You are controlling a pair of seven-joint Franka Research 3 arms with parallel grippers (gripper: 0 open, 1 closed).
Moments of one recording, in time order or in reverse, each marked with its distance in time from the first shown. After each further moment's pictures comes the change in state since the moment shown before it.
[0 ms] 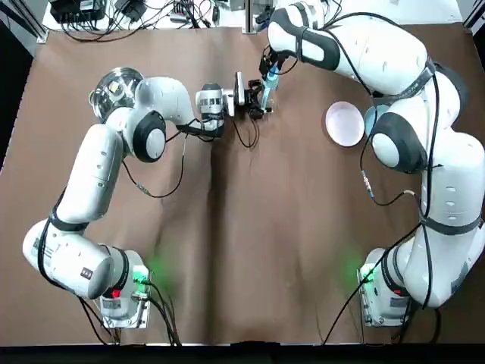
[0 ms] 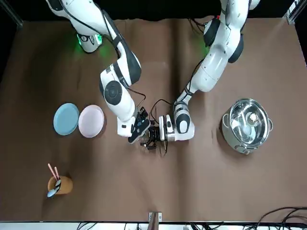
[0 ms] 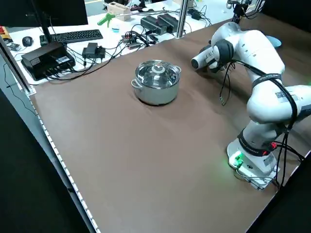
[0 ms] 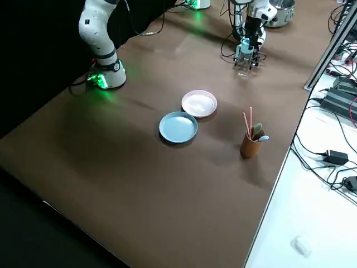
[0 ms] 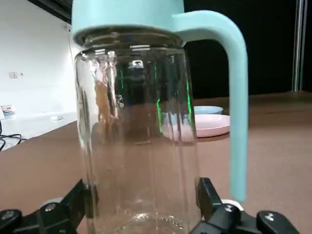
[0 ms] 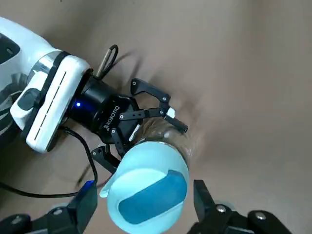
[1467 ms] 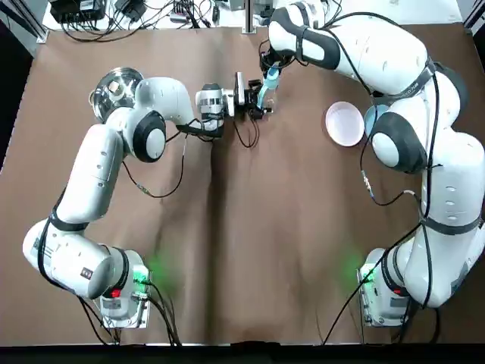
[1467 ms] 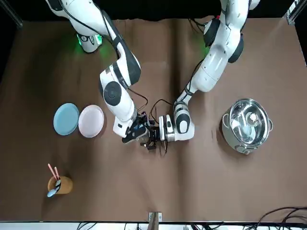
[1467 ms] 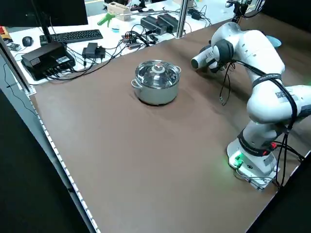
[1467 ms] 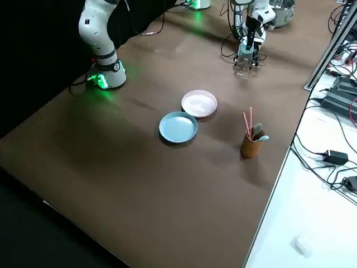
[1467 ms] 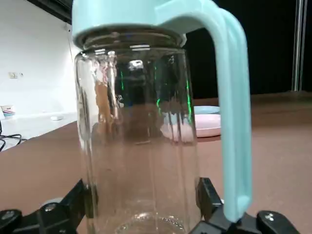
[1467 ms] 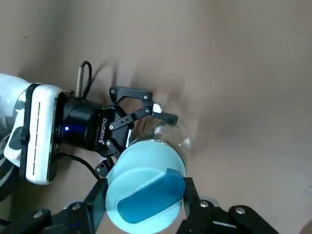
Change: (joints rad) left arm 0.000 0.000 0.000 0.000 0.000 0.000 0.001; right arm -0.002 0.002 -0.004 0.002 0.002 -0.005 0.304
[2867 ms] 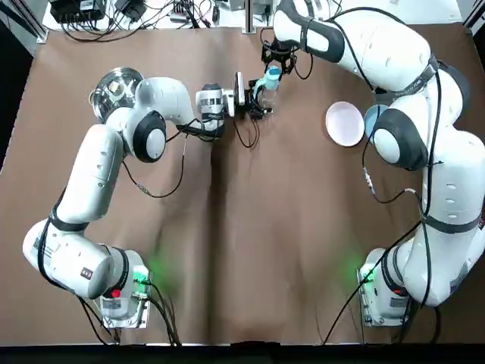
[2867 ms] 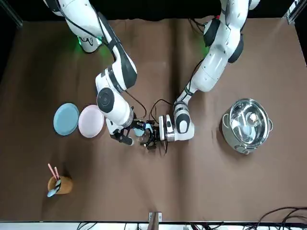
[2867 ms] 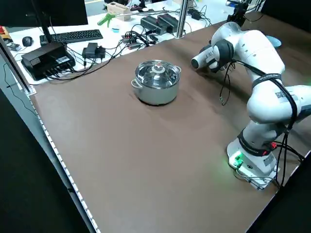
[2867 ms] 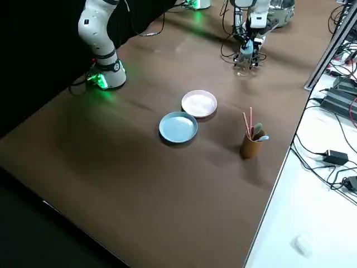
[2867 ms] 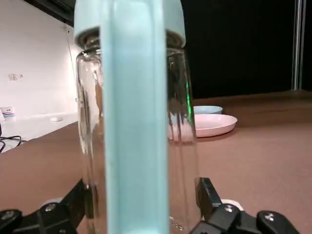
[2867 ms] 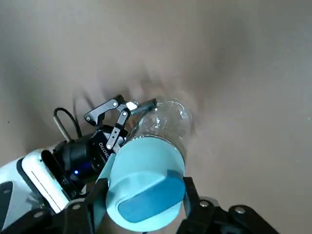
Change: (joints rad) left arm -0.001 0.000 0.000 0.001 0.000 0.000 0.008; right arm -0.032 0.002 0.001 0.002 0.093 -0.033 0.582
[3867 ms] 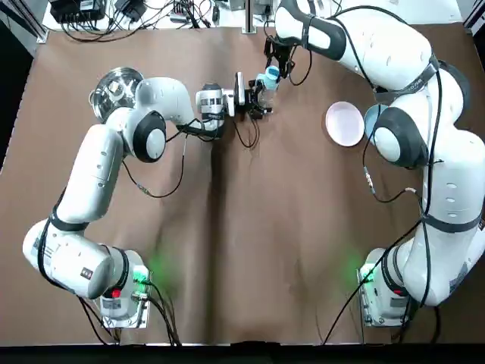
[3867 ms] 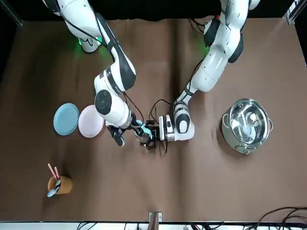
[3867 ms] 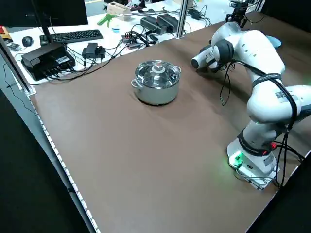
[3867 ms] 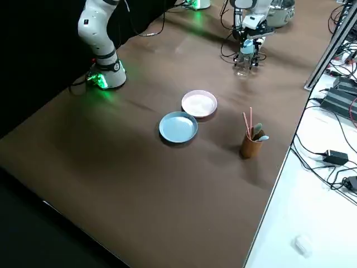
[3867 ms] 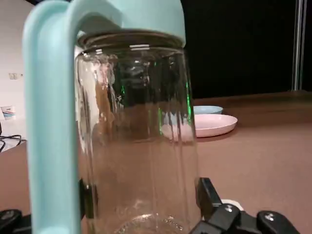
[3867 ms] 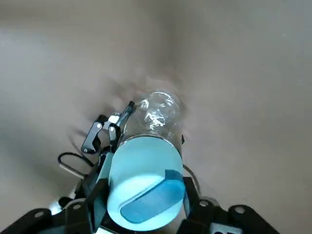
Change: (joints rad) left arm 0.000 0.000 0.000 0.000 0.000 0.002 -0.004; right arm -0.015 0.003 0.006 0.000 0.030 -0.001 0.501
